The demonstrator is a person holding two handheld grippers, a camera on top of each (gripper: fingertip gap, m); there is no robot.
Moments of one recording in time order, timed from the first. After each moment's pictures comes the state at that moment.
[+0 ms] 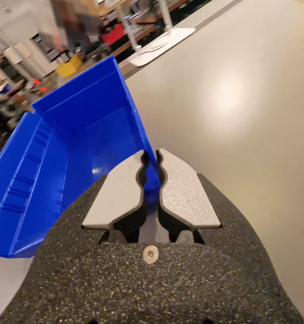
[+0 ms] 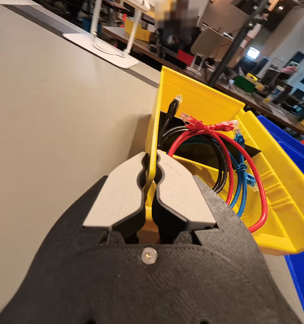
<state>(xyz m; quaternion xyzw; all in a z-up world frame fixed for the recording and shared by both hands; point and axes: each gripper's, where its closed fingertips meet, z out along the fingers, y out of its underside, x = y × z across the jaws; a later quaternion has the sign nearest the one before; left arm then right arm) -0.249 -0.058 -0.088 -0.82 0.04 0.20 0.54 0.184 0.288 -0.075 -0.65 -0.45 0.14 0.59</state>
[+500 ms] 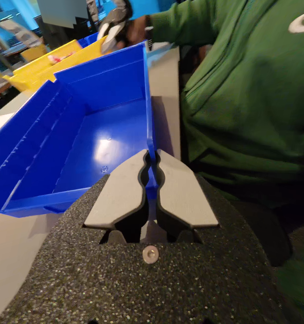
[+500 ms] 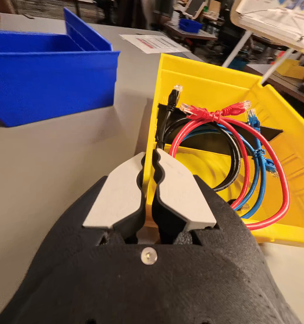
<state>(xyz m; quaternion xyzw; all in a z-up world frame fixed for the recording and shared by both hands) -0.112 -0.131 -0.088 -0.72 0.39 -0.14 0.56 0.089 0.277 -0.077 -0.49 -0.66 0.39 0.42</state>
